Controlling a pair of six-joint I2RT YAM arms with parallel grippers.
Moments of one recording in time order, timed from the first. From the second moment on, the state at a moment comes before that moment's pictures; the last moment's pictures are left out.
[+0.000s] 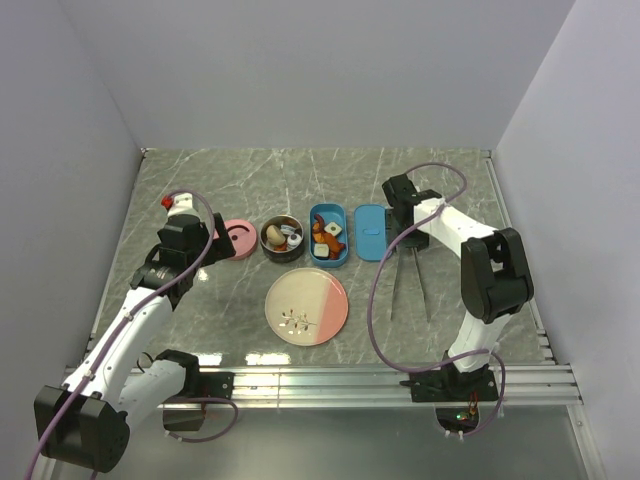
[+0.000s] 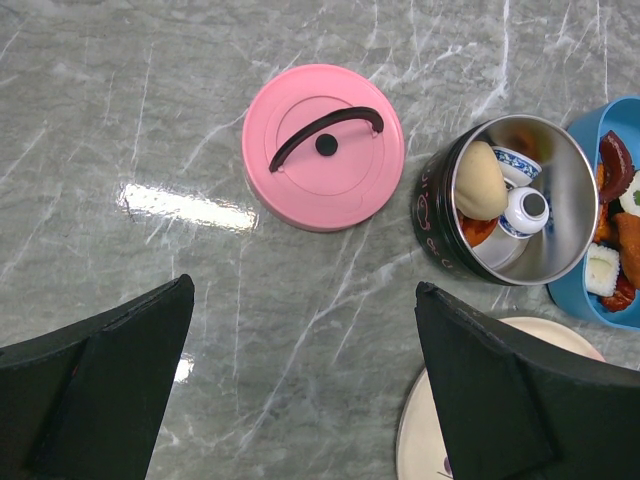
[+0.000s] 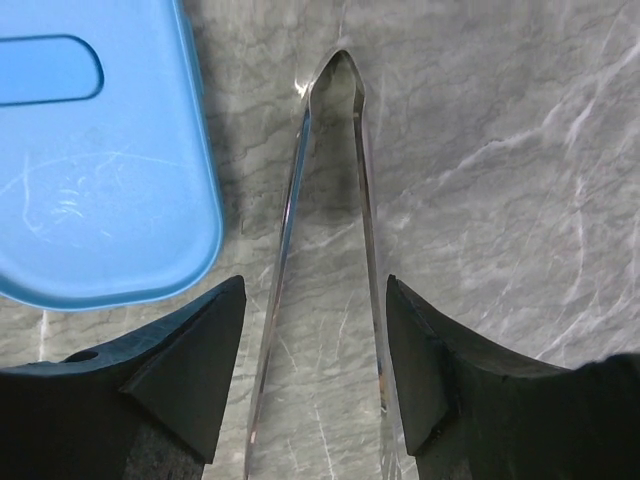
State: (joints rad) left arm -0.23 0.93 0.72 -0.41 -0.23 -0.43; right arm 0.32 1.78 1.24 -0.73 0.30 0.31
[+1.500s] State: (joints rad) left arm -0.23 0.96 0.83 -0.41 -0.20 -0.42; right arm 0.32 1.99 1.47 -0.70 0.12 0.30
